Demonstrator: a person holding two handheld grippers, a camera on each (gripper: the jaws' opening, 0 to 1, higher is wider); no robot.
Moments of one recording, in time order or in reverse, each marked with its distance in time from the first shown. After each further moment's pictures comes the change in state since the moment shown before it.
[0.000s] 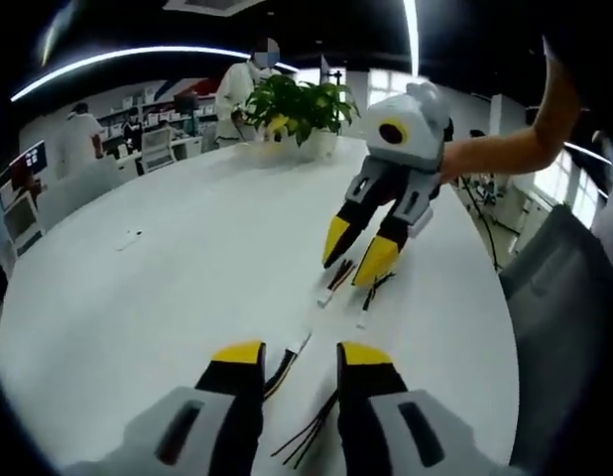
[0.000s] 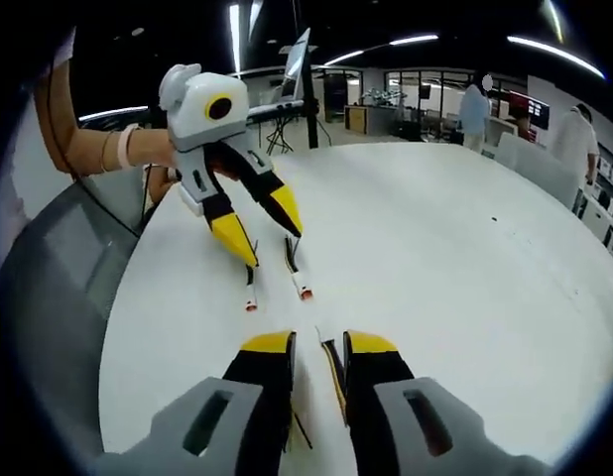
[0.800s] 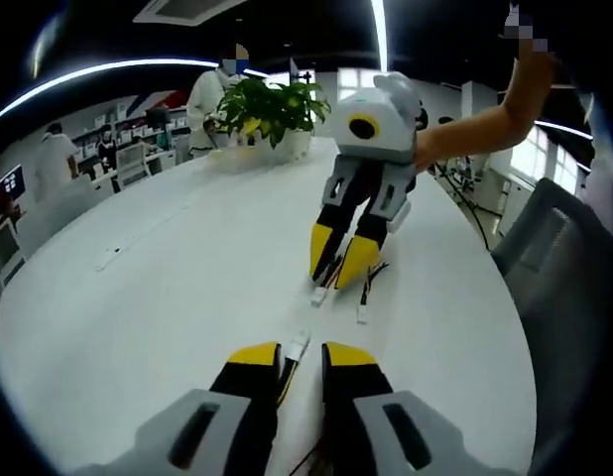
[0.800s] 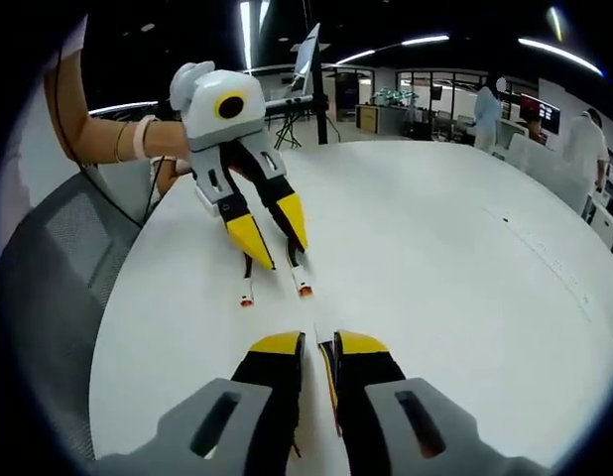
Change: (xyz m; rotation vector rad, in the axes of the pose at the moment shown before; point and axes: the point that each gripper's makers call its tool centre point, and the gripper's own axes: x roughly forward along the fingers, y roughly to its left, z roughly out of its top) left arm 0.013 0.000 -0.004 0.112 -0.020 -0.081; right arm 0.014 -0.006 -0.006 -0.026 0.004 0.042
